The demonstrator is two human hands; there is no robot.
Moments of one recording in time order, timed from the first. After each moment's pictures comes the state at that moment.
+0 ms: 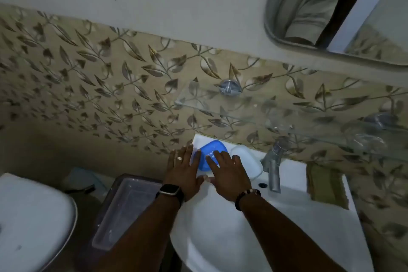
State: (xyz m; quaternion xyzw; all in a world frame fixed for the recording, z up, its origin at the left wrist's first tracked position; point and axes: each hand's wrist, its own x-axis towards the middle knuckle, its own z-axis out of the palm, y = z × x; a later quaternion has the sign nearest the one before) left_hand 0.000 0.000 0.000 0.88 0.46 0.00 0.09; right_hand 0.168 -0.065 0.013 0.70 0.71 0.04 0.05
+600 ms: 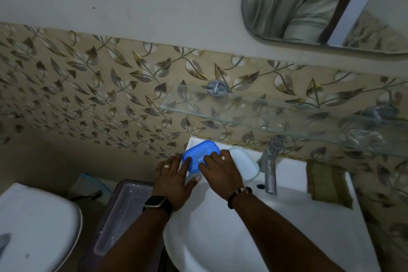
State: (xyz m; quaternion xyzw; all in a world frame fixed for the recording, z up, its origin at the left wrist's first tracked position) left_hand -0.009 -0.010 0.002 0.86 0.50 0.07 0.09; right_hand 0.175 -0.055 0.026 0.58 0.78 0.20 -0.06
